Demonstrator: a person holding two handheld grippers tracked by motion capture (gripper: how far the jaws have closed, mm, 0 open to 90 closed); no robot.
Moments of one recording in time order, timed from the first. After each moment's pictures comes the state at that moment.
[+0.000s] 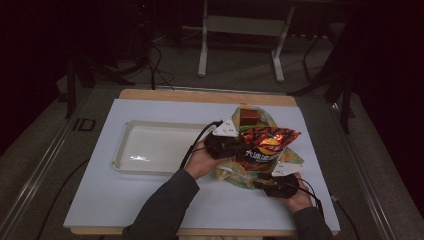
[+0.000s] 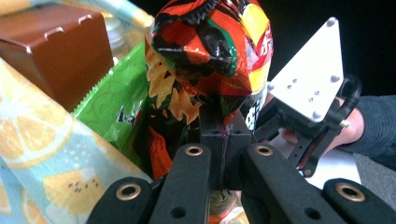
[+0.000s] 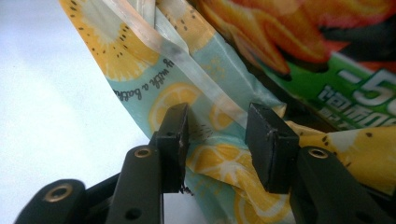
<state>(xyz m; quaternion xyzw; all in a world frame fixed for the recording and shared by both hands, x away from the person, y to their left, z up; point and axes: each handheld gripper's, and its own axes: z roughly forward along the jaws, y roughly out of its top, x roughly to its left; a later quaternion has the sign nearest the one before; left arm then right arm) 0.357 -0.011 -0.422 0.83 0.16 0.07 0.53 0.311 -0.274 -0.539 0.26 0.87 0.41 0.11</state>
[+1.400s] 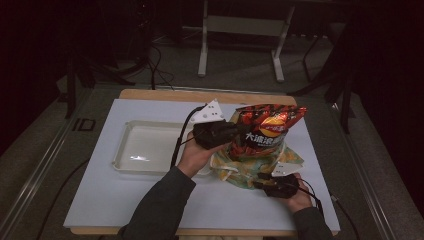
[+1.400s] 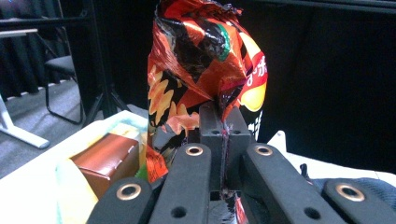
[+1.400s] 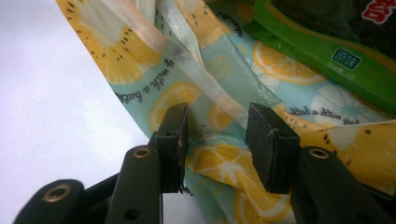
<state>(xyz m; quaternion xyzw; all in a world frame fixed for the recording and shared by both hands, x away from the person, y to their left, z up) 0.334 0.021 -0.354 0.75 0.16 0.09 0.63 0.311 -0.273 -0.539 0.26 0.87 0.40 0.11</state>
